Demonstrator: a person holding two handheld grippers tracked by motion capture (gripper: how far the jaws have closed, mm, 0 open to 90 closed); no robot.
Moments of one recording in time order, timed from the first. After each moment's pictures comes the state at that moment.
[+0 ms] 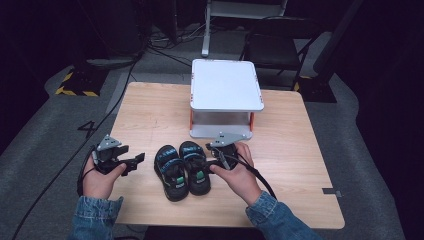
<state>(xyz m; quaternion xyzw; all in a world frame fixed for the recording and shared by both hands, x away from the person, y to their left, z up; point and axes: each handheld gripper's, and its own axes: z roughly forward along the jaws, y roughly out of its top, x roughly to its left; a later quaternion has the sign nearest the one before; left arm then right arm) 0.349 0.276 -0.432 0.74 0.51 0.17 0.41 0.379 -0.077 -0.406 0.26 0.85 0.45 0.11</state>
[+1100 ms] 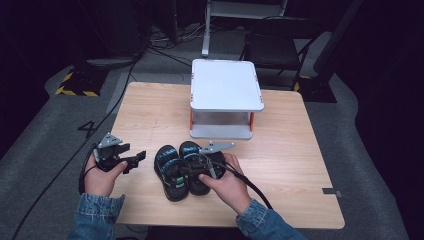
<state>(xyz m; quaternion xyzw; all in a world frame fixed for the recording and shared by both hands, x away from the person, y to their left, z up) 0.355 0.274 -0.432 0.74 0.51 0.16 0.41 0.359 -0.043 -0.425 0.34 0.83 0.44 0.04</state>
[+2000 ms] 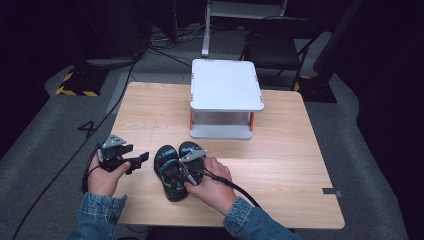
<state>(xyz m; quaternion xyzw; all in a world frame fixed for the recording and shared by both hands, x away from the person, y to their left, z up) 0.357 0.267 -0.435 0.75 0.50 0.15 0.41 0.353 0.001 -0.453 0.33 0.88 0.33 0.10</state>
